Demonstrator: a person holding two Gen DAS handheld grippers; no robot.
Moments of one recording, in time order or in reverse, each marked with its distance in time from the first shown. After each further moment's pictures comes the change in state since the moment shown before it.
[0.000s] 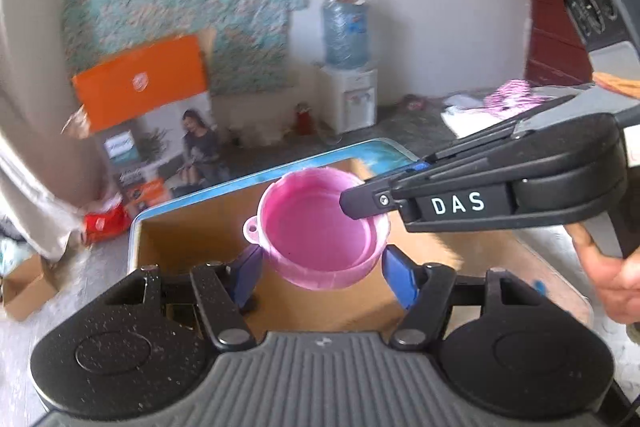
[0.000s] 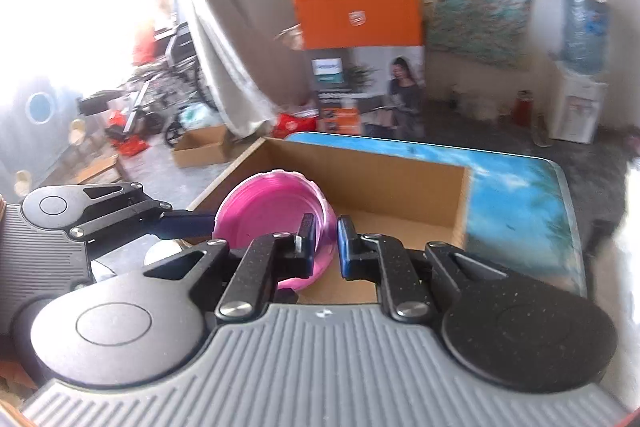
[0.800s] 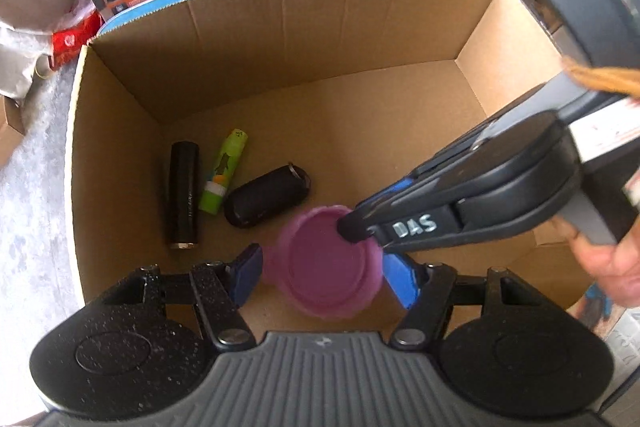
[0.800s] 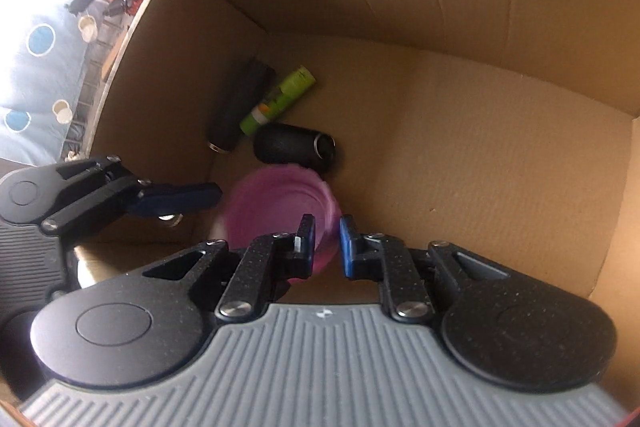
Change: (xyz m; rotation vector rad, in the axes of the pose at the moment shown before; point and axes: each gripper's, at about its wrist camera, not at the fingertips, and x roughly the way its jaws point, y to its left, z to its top) left arm 0.164 0.099 -0.013 -0.153 0.632 -0.086; right arm 0.261 -0.035 -0.013 0.246 0.738 0.213
